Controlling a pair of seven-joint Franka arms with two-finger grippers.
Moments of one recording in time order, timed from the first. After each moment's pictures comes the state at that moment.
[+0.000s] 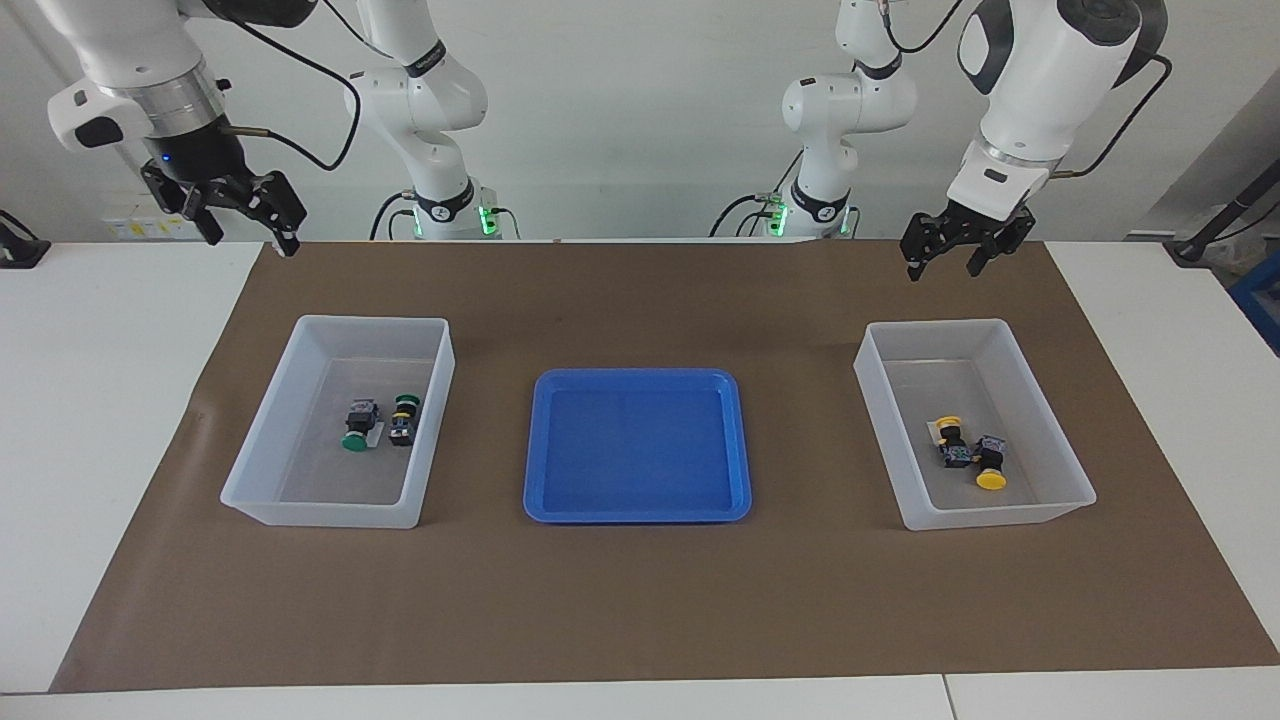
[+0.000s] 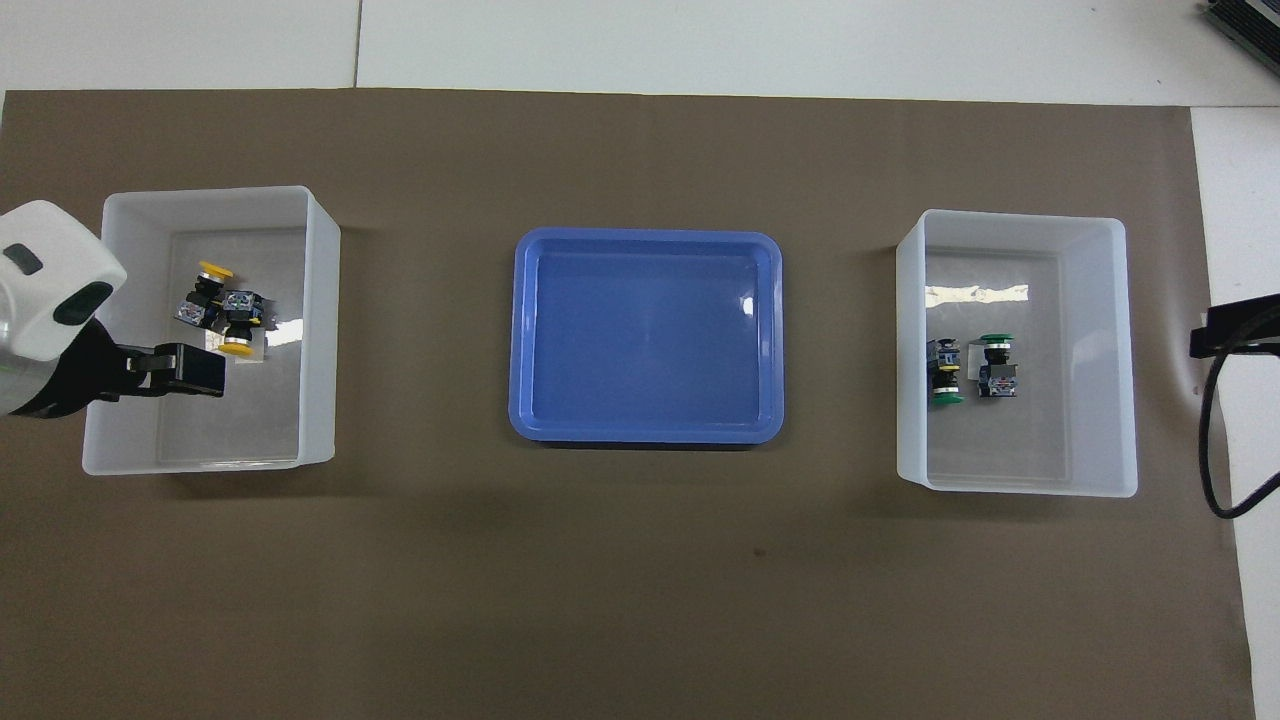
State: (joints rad) left arm 0.01 -0.16 -0.12 -1.86 0.01 1.69 -0.10; right arm 0.01 -0.10 -0.10 -1.64 -0.04 1.55 0.10
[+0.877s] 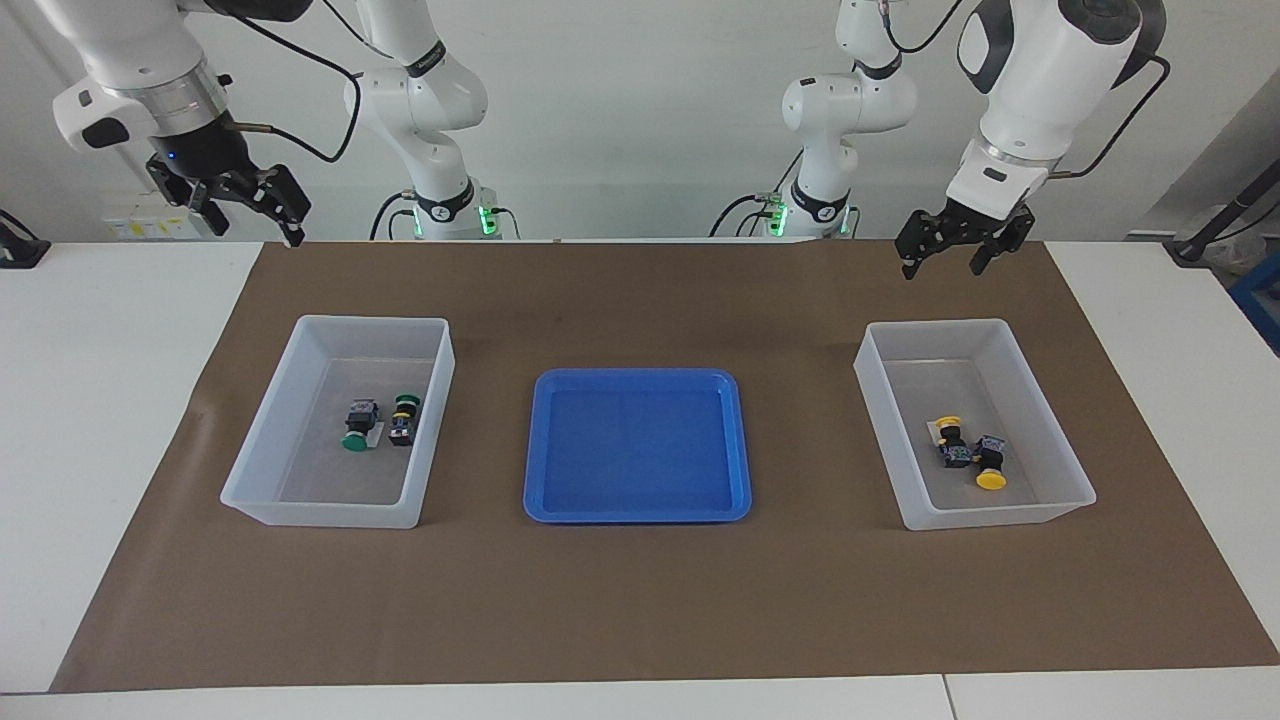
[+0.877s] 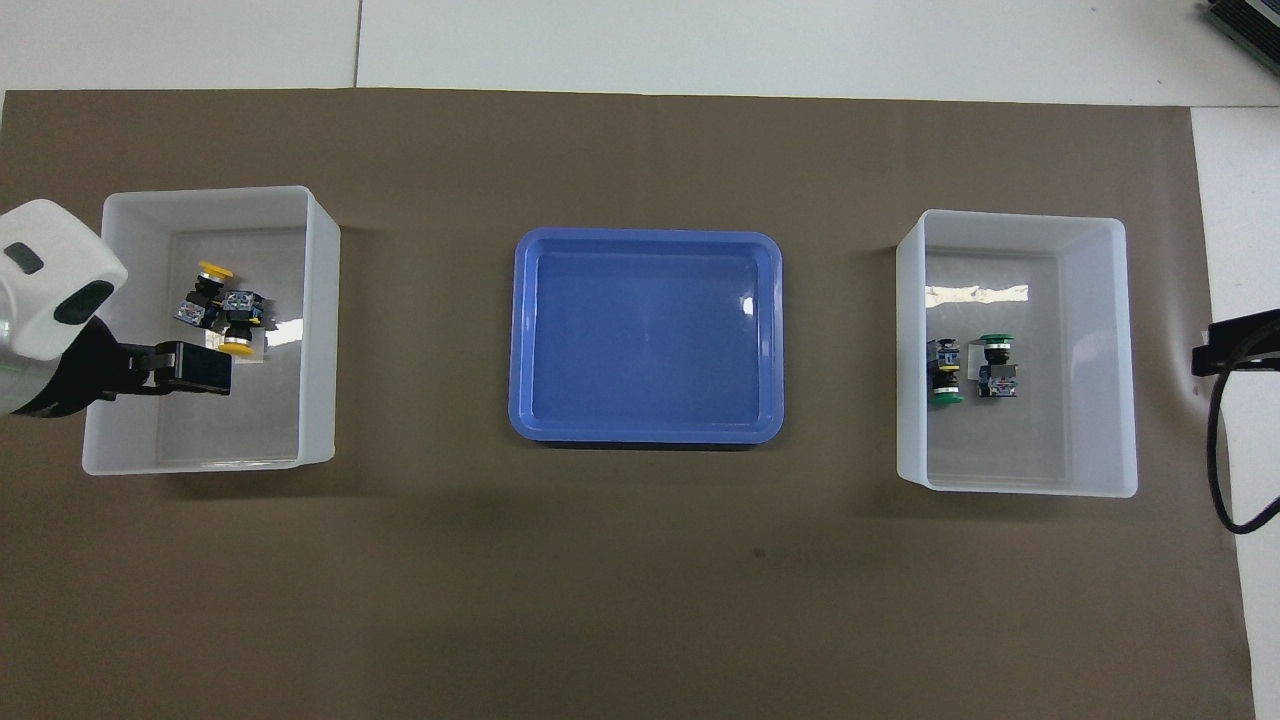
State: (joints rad) left arm 0.01 -0.16 -0.12 -1.86 0.00 1.69 -0.10; right arm 0.02 -0.10 -0.11 -1.62 -0.04 1.51 0.10
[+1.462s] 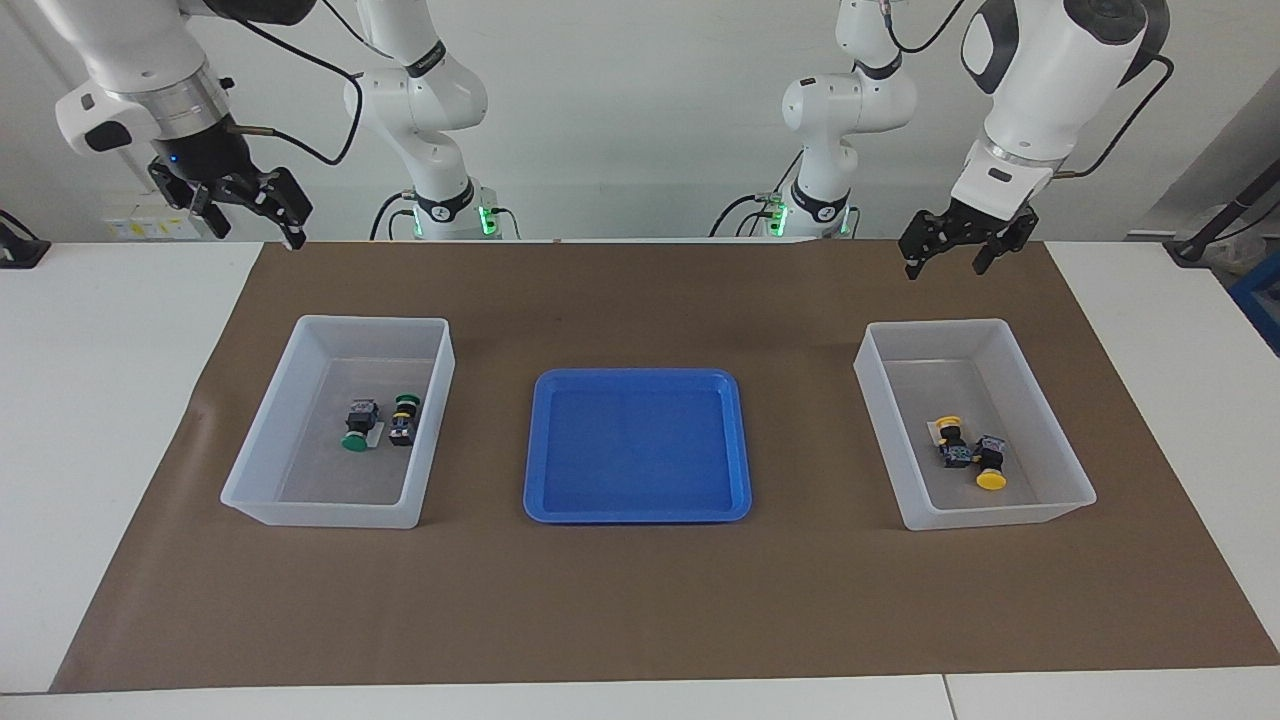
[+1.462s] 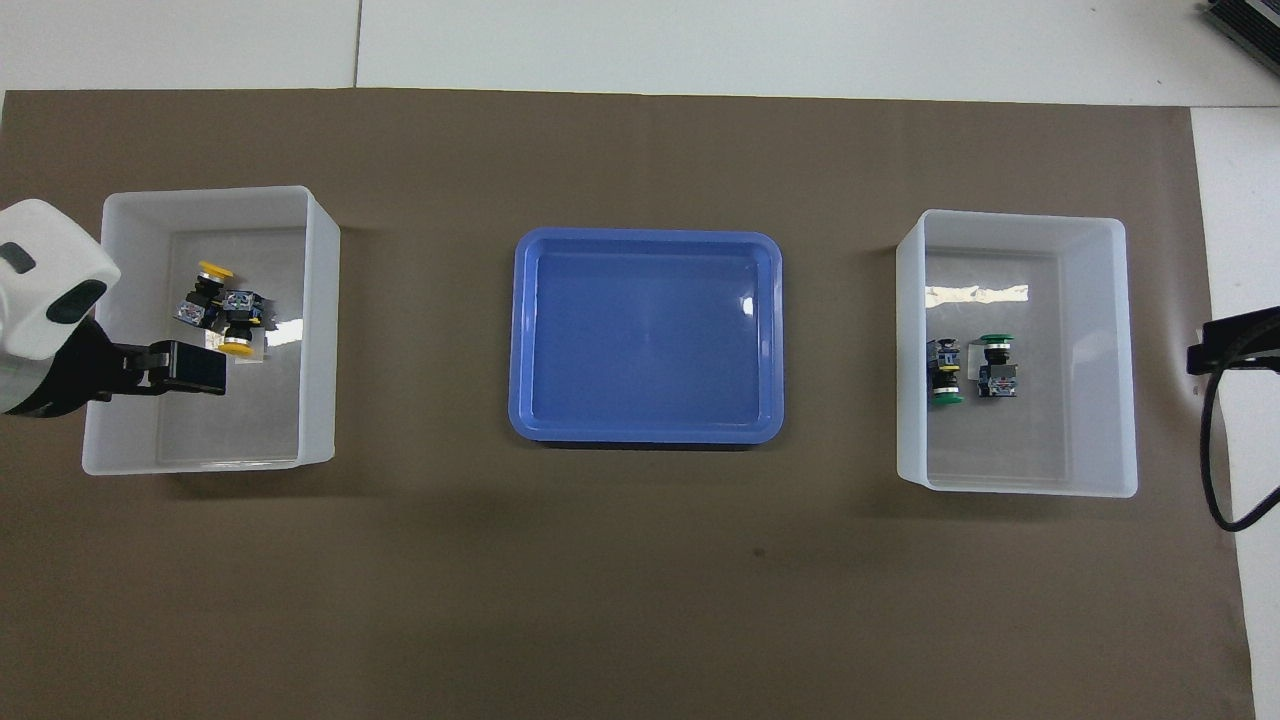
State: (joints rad) left arm 0.01 -0.16 -0.11 -1.86 0.00 1.69 -0.10; right arm 0.02 -0.10 -0.11 -1.63 -0.04 1.51 0.10
